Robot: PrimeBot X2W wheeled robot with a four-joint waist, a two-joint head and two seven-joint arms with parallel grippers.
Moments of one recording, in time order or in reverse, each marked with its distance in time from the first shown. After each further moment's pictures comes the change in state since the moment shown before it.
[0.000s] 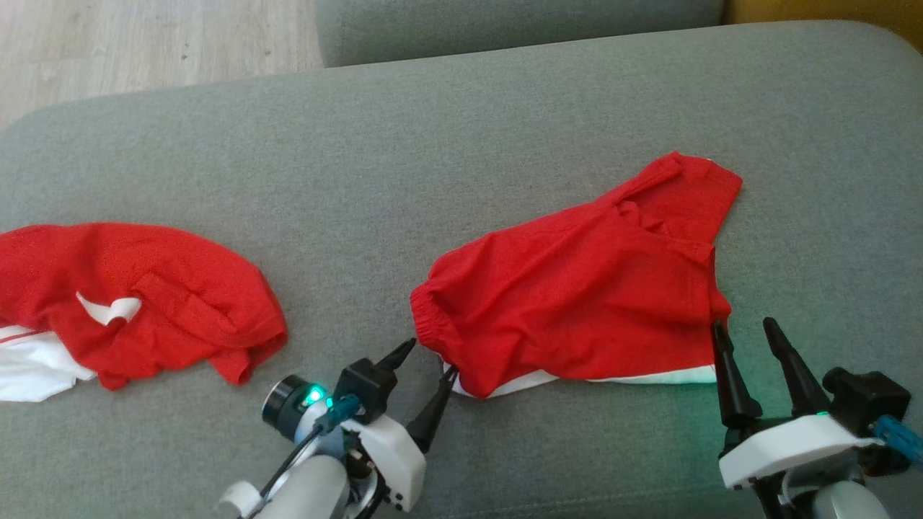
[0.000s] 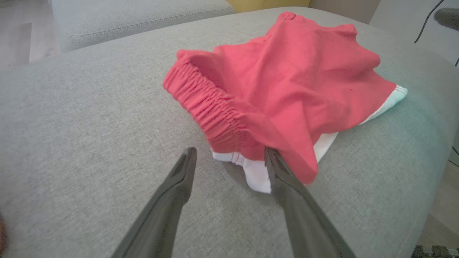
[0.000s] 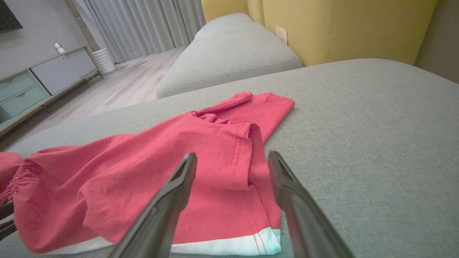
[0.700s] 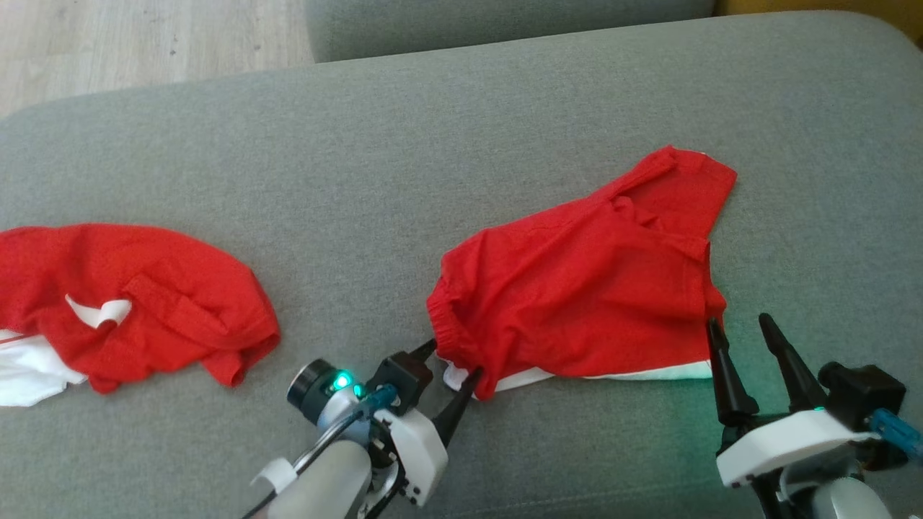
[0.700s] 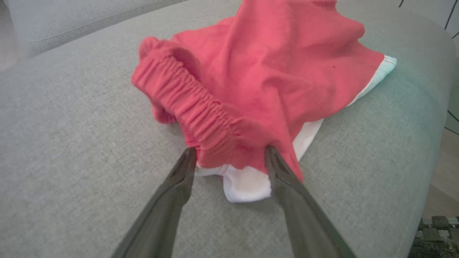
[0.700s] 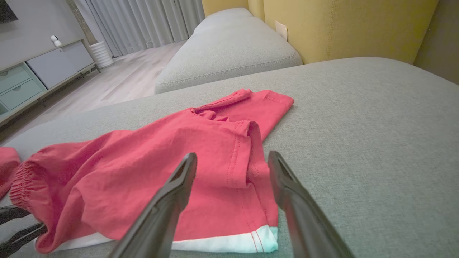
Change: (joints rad) left arm -0.112 -0.008 -0.166 0.112 -0.028 0.027 0.000; right arm -0.001 0.000 0.003 -0.030 -0.016 0.000 0.036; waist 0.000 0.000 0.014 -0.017
